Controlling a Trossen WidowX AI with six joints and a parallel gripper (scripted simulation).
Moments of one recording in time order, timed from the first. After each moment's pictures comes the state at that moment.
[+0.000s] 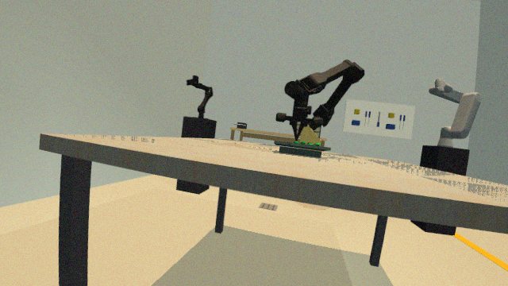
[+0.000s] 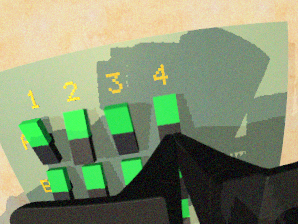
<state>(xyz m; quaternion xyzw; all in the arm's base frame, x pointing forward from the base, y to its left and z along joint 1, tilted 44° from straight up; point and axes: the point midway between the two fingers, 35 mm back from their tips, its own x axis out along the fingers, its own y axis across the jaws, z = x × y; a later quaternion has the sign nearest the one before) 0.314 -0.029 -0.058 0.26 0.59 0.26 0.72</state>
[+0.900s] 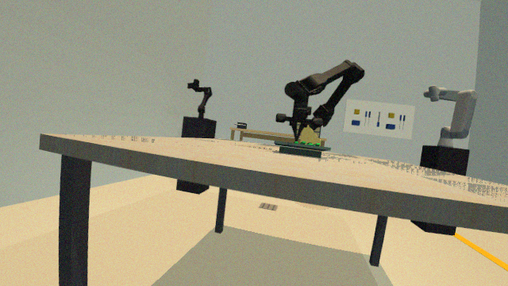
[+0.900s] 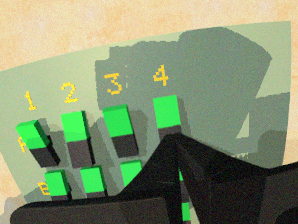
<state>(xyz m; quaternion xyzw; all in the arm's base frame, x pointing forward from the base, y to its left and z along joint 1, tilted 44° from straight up) 0.315 -0.027 -0.061 0.26 0.59 0.26 0.72</state>
